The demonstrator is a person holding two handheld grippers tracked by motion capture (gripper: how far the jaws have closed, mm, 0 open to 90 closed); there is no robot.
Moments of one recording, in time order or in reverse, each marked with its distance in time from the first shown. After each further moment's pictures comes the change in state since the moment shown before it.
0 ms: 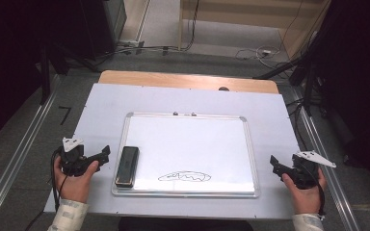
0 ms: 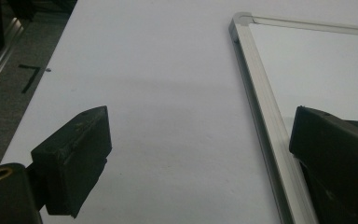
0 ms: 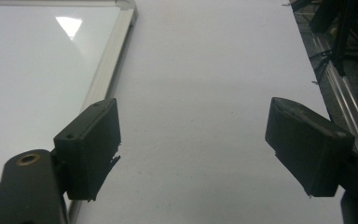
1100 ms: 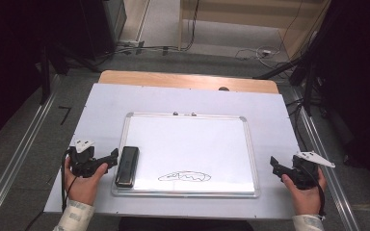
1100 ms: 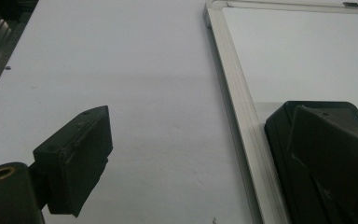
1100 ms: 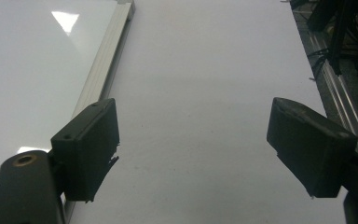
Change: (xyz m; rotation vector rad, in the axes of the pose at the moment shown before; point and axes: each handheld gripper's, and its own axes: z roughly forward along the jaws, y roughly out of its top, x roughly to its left) left arm -0.022 -0.004 0.004 0.031 -0.020 0.056; right arm 0.000 -0.001 0.001 0.016 -0.018 -0.014
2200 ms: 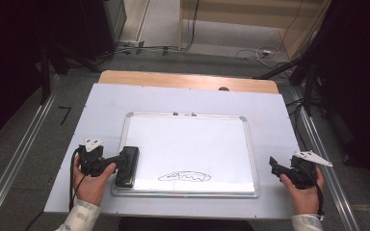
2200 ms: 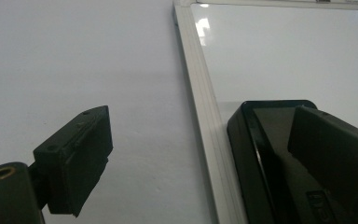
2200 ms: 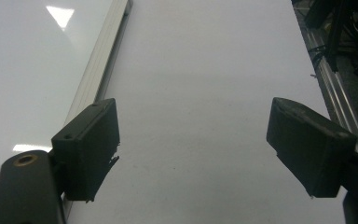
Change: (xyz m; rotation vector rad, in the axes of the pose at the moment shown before) left arm -0.019 0.001 0.006 0.015 -0.045 0.020; right arm 0.002 0.000 0.003 0.017 -0.017 -0.003
